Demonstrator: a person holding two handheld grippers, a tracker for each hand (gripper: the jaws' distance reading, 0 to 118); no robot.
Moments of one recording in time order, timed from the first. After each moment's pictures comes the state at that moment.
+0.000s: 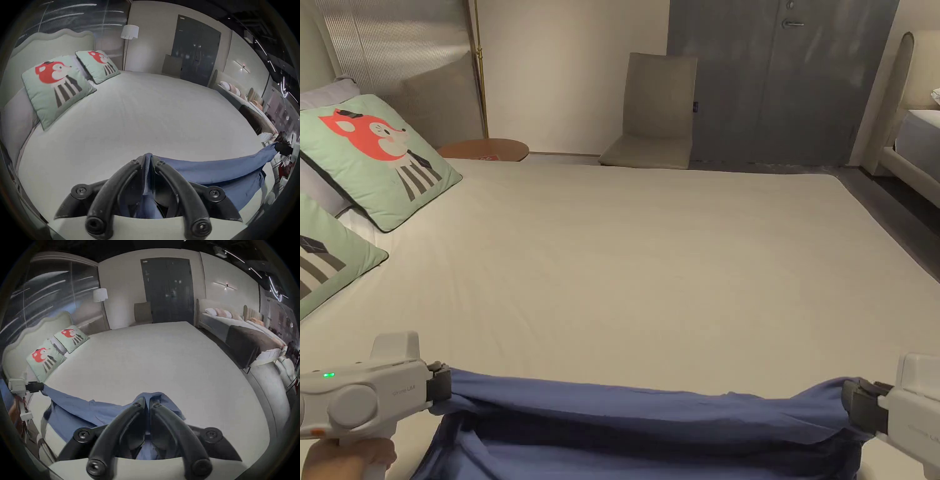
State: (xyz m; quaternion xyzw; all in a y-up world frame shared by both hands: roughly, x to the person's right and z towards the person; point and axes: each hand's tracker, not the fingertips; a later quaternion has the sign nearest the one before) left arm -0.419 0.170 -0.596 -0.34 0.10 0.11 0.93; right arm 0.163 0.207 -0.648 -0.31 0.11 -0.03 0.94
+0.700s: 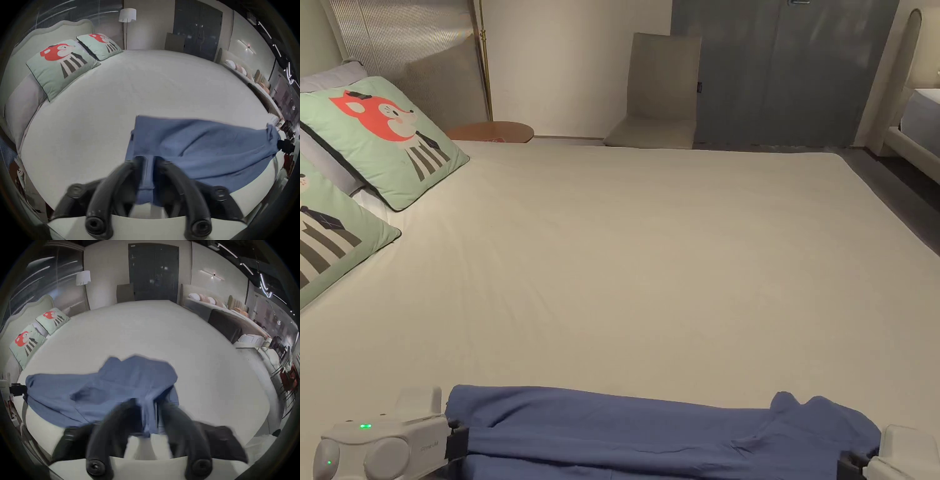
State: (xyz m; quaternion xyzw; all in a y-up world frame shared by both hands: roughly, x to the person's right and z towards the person) left arm -0.399 0.105 -0.544 -0.42 0.11 0.08 0.90; right arm 0.146 0.130 -0.589 -0.37 0.01 -0.01 0.93
